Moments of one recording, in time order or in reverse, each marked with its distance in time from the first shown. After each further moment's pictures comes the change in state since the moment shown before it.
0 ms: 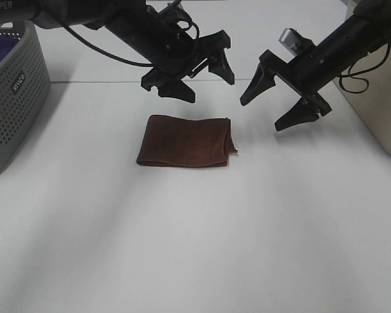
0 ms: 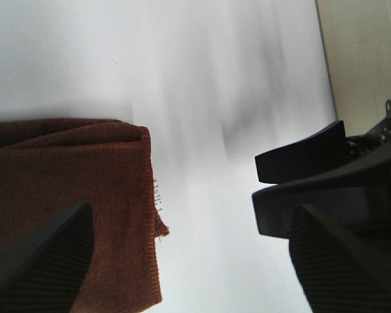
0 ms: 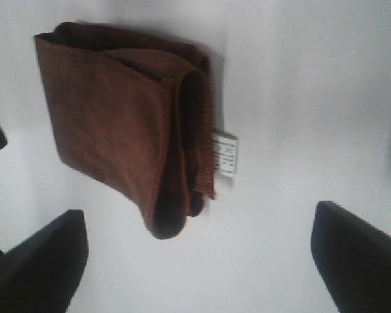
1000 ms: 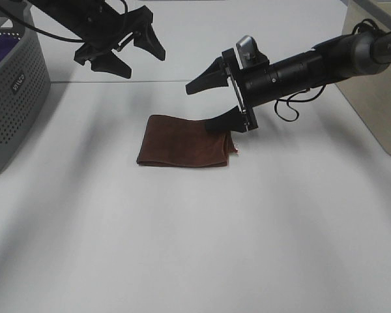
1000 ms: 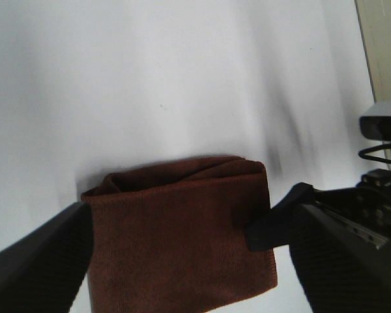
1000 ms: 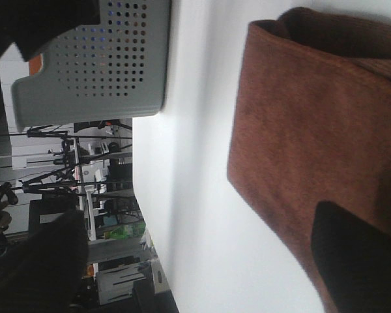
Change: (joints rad) left arm 0.246 0.000 -0.091 -0.007 0.191 0.144; right arm 0.097 0.177 0.000 0.541 0.063 -0.348
